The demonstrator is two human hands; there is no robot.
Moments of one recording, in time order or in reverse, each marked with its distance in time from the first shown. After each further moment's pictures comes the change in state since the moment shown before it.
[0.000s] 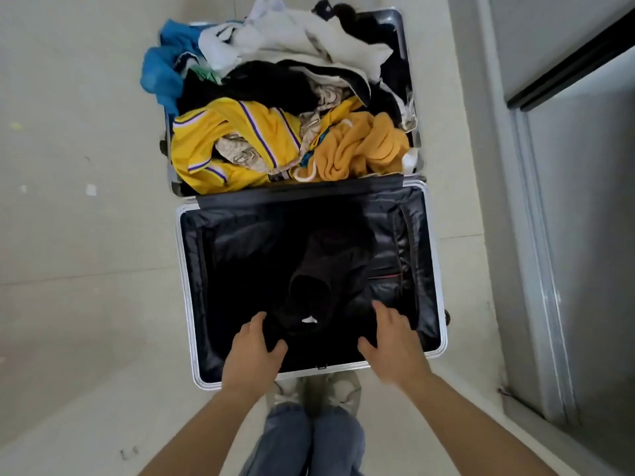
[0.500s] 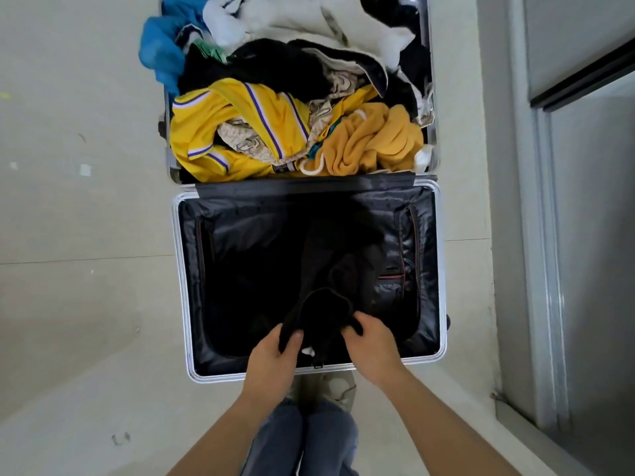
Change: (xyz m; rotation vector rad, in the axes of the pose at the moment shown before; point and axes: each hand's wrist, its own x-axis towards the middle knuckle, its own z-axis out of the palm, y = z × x) left_hand -0.007 0.019 0.023 -0.503 -0.056 -0.024; right_hand 0.025 -0.029 0.014 0.531 -0.042 0.119
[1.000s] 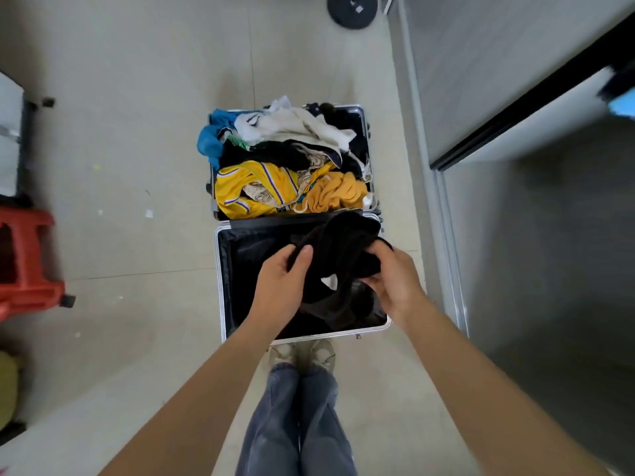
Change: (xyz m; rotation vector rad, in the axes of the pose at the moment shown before) left_hand -0.216 0.245 -0.110 -0.328 -0.002 0.346; right_hand -0.241 -0.165 -0.170 0.975 0.107 -0.034
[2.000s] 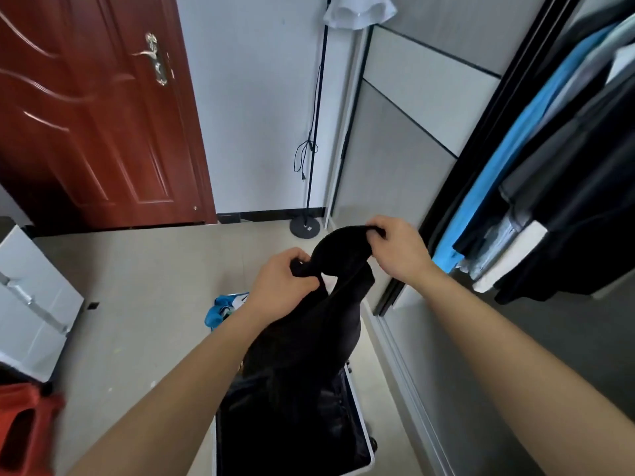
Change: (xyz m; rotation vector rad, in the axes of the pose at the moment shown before) left_hand -0.197 0.304 -0.034 0.442 -0.066 0.571; right_hand -0.313 -0.252 -0.016 -1.032 0.340 -1.051
